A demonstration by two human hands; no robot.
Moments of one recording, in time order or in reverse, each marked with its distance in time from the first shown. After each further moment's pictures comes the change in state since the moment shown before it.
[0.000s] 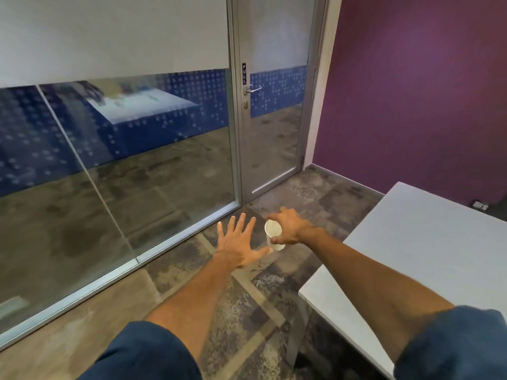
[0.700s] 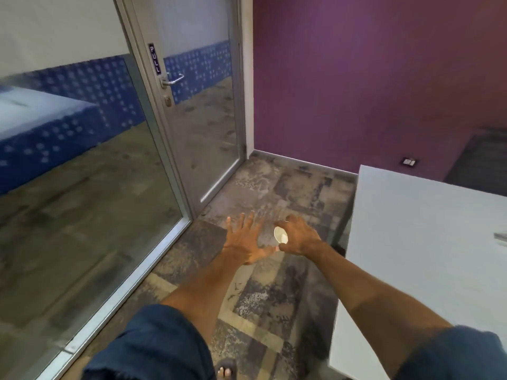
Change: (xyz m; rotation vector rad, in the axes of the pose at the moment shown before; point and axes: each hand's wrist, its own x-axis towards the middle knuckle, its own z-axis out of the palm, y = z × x) left_hand 0.307 -0.008 0.005 0.101 -0.171 0.438; right_hand 0.187 0.102 -0.005 0.125 0.051 0.478
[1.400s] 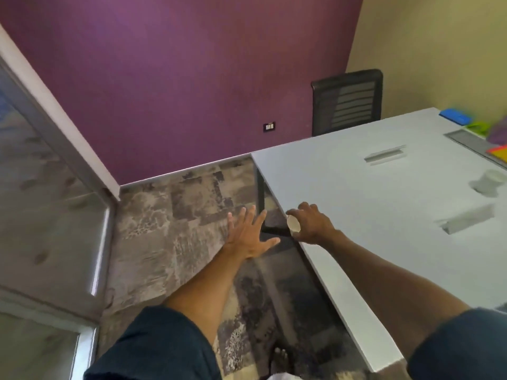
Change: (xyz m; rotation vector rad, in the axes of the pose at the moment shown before) left_hand 0.225 0.087 -0.016 0.132 -0.110 0.731; right_hand 0.035 0.121 -0.036 0.162 0.178 0.724
